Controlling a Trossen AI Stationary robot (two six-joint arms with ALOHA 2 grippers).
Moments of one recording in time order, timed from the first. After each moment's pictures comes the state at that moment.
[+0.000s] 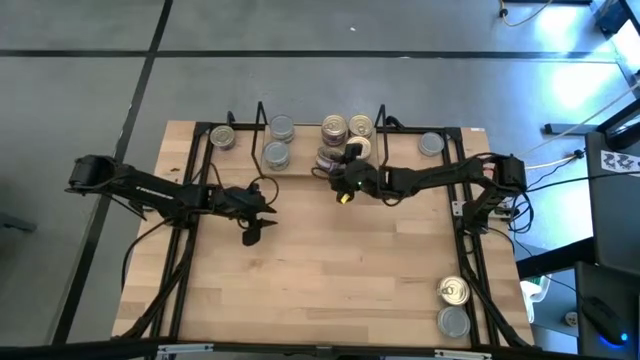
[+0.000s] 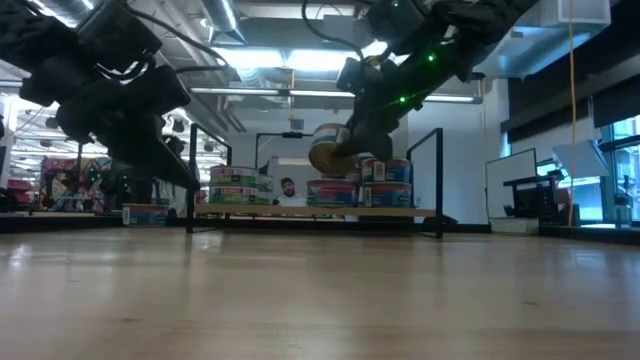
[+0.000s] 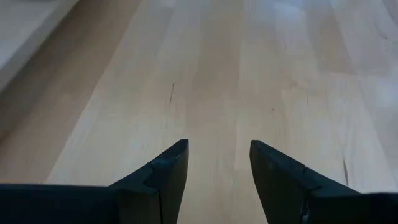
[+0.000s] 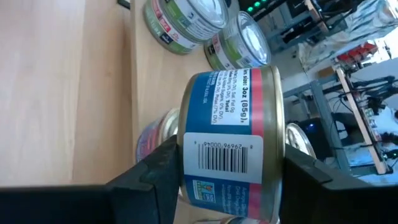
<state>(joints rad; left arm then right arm) 0.00 1.08 0.27 0.16 -0.07 -0.16 -0.13 1.69 0.99 0.16 0.53 -0.60</state>
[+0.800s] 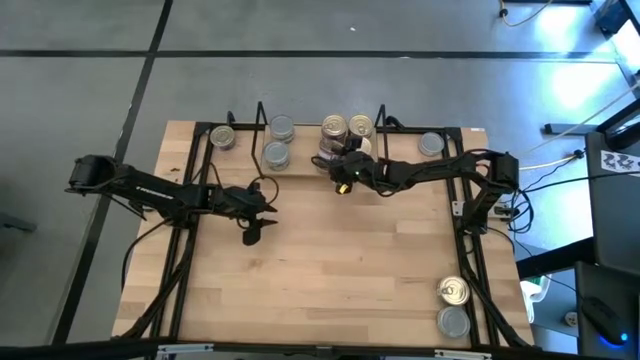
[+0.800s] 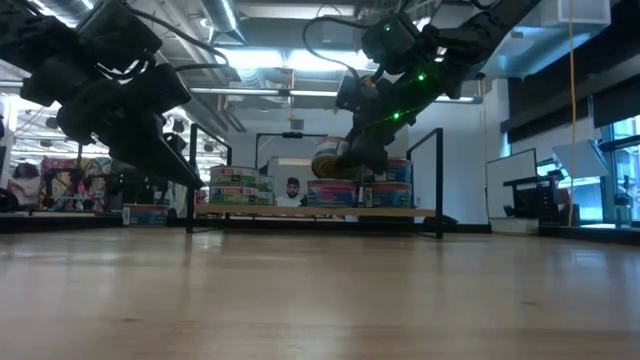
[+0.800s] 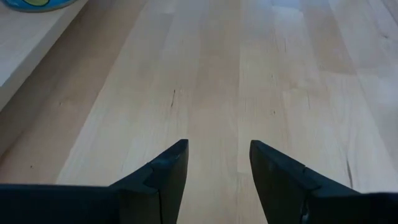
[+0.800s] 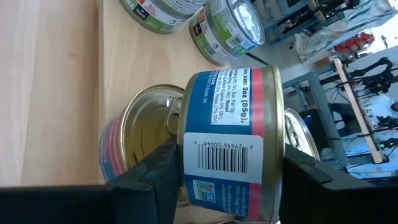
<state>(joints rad) 0.00 1.08 0.27 0.17 -0.07 -0.13 -0.22 1.74 1.00 0.20 0.48 -0.62</state>
